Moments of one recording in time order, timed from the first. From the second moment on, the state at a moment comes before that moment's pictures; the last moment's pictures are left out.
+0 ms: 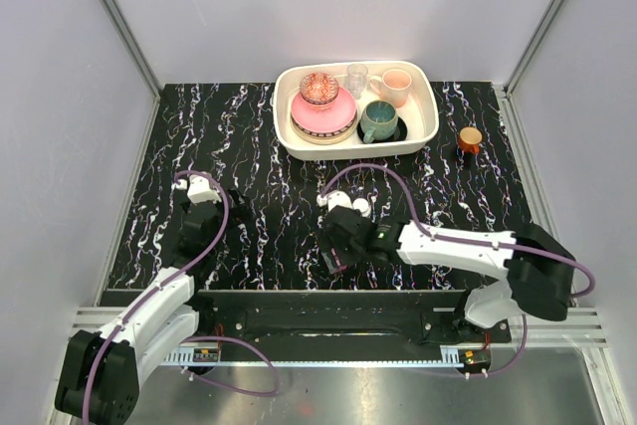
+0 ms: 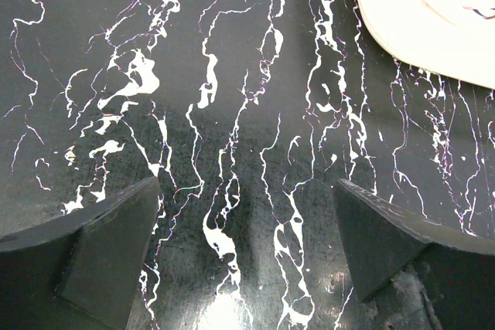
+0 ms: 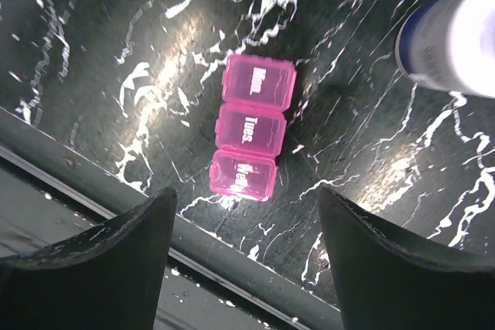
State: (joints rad) left arm -0.28 0.79 0.21 0.21 -0.26 -0.43; right arm 1.11 1.41 0.91 -0.45 0.23 0.52
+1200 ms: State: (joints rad) left arm -0.28 0.79 0.21 0.21 -0.26 -0.43; right arm 1.15 1.64 0.92 -0.42 0.25 0.67
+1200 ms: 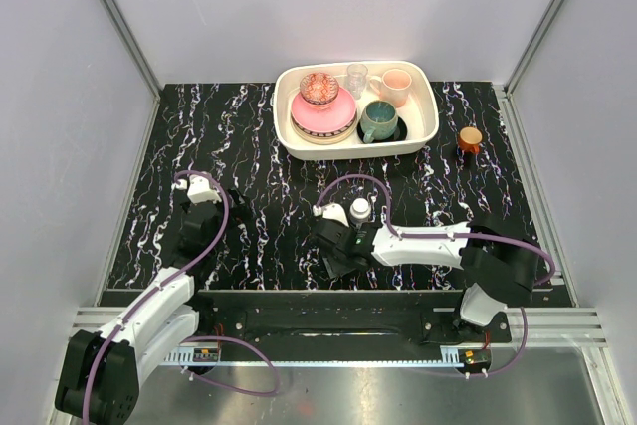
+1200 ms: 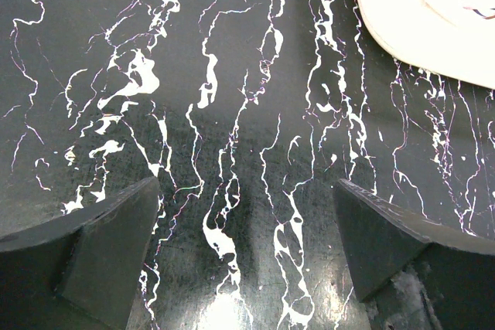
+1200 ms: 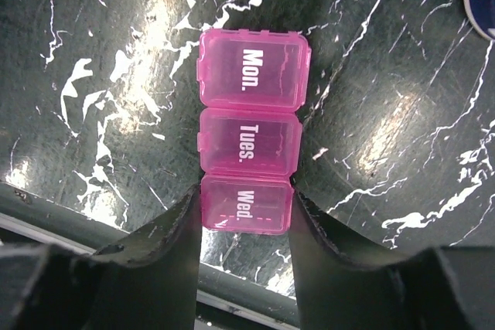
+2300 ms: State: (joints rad) left arm -0.59 0.80 0.55 0.02 0.22 -0.79; right arm 1.20 1.09 0.81 -0.43 0.20 0.59
